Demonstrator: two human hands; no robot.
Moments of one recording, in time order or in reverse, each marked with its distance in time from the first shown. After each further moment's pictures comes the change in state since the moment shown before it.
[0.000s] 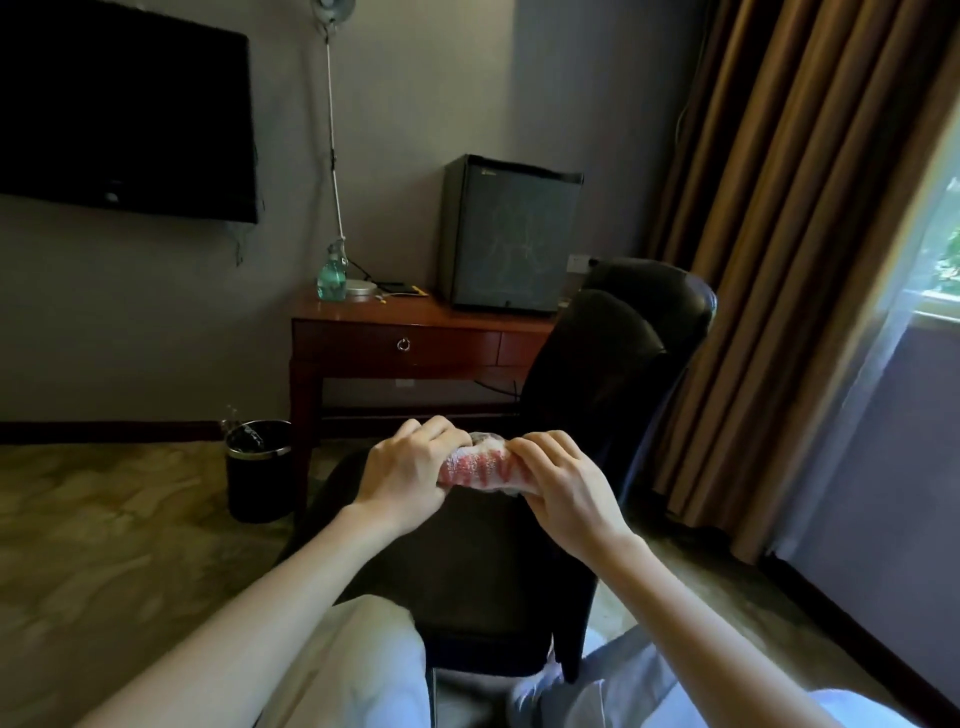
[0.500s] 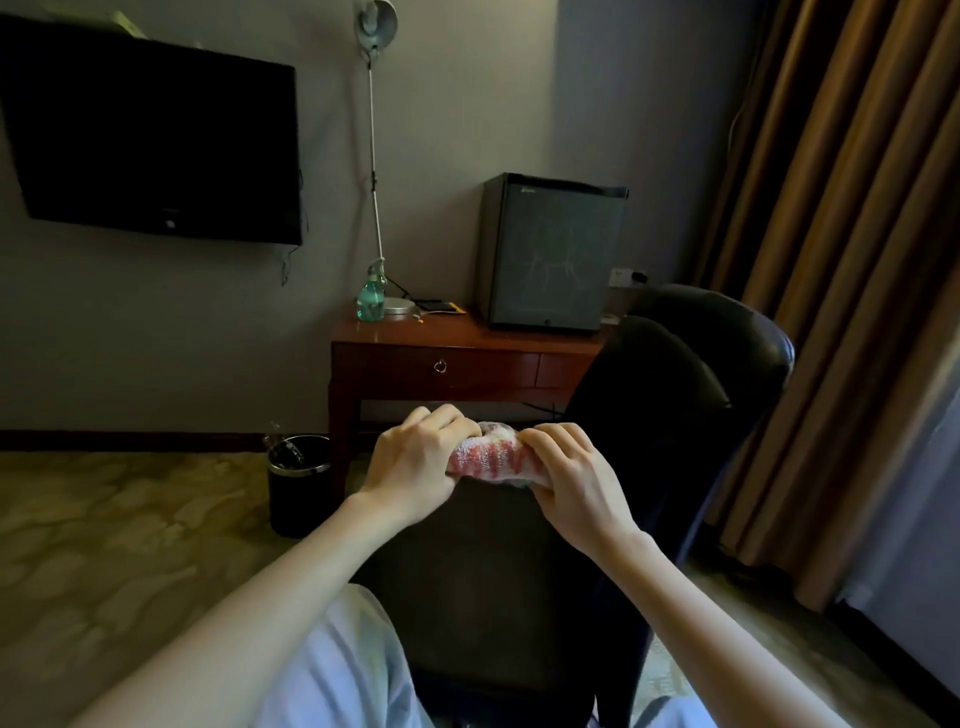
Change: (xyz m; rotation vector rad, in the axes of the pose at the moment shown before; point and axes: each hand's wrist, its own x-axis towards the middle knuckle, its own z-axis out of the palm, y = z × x) left_hand 0.054 -0.041 -0.034 0.075 0.044 -0.009; right_hand 0.079 0.011 0.020 0.076 0.056 -0.010
